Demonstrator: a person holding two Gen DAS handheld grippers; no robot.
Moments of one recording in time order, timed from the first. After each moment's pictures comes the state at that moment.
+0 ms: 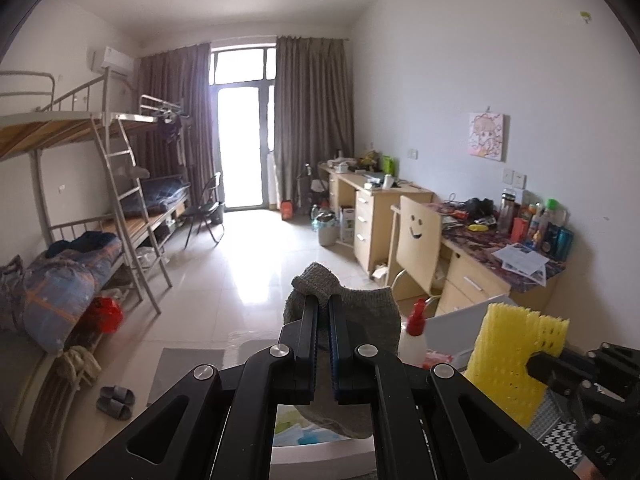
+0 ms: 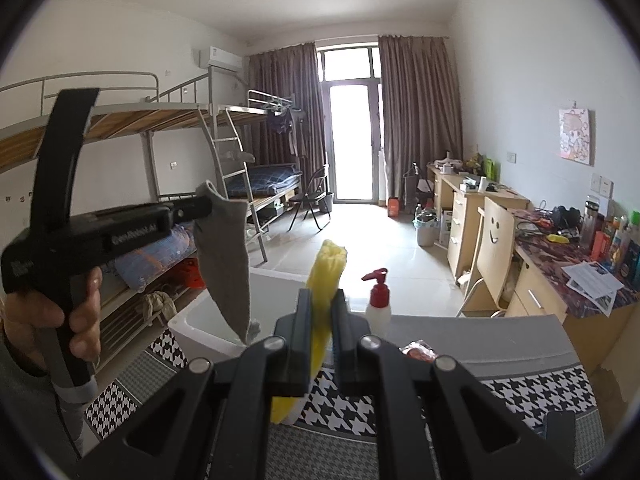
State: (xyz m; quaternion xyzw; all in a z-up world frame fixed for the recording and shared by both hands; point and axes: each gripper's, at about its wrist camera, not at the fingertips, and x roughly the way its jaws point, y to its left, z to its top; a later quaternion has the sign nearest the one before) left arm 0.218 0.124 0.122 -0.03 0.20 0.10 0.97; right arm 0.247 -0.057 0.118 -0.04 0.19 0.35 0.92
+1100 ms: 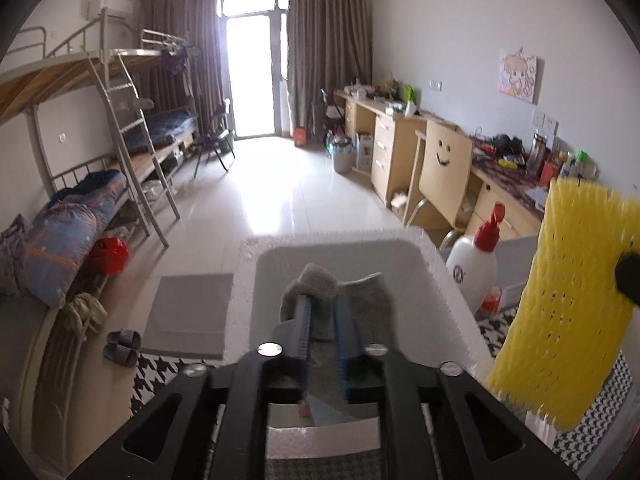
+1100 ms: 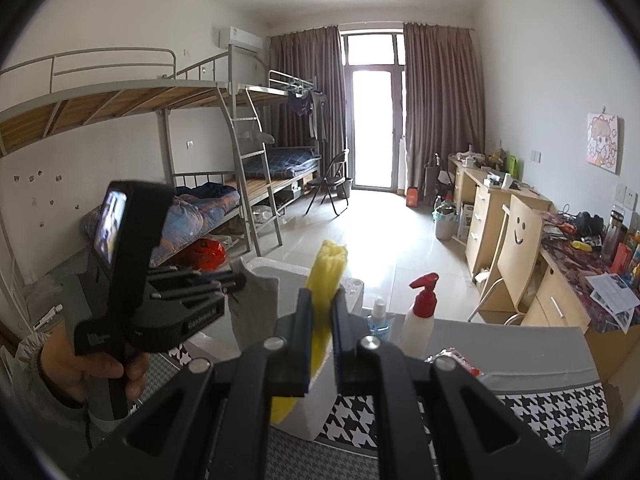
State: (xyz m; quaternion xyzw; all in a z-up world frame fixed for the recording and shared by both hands) left arm 0.255 0.171 0.043 -0.05 0.33 0.11 0.93; right arm 0.266 -0.014 0.108 -0.06 0.21 0.38 0.90
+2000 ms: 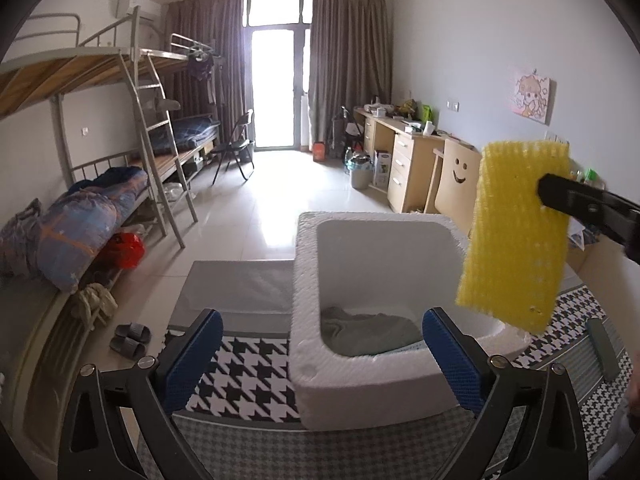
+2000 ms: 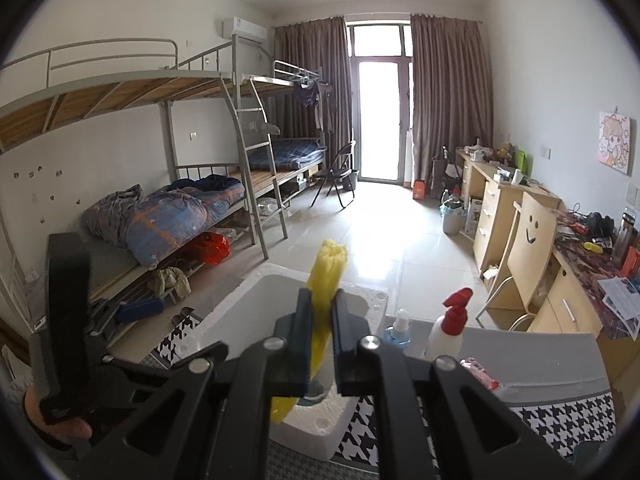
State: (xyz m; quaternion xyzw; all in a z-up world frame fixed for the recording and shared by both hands) left arm 0.203 0.188 0.034 -0.07 0.29 0.15 0.94; right arm 0.284 0.024 0.101 -0.07 0.23 0.39 0.89
